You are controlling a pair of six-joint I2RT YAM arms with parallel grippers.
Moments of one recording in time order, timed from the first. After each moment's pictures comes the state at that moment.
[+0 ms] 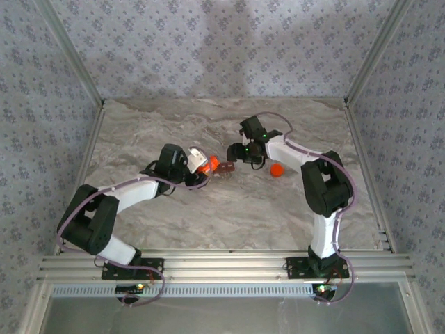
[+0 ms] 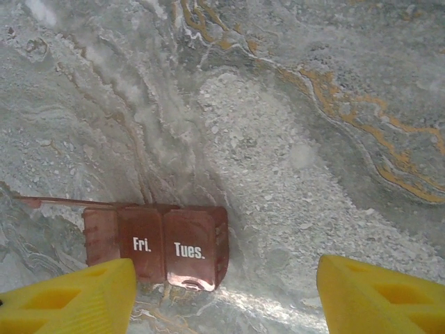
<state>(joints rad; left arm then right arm) -0.49 1.51 0.73 0.07 0.37 0.26 0.50 1.93 1.39 -0.52 -0.17 0.48</state>
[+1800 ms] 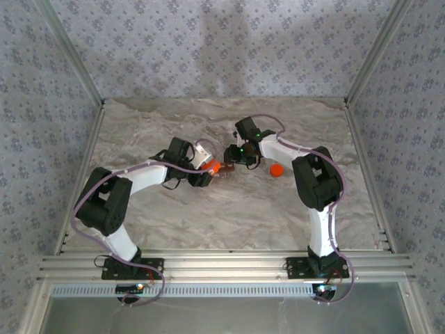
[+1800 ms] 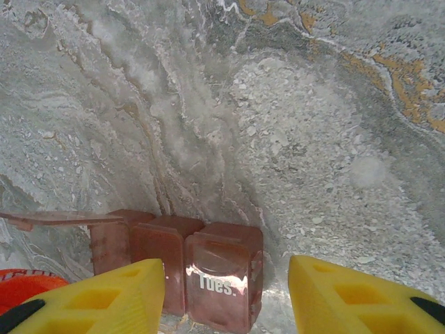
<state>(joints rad) -0.48 1.69 0.93 -0.19 0.41 0.21 0.52 2.03 1.45 -0.51 -0.24 0.47</state>
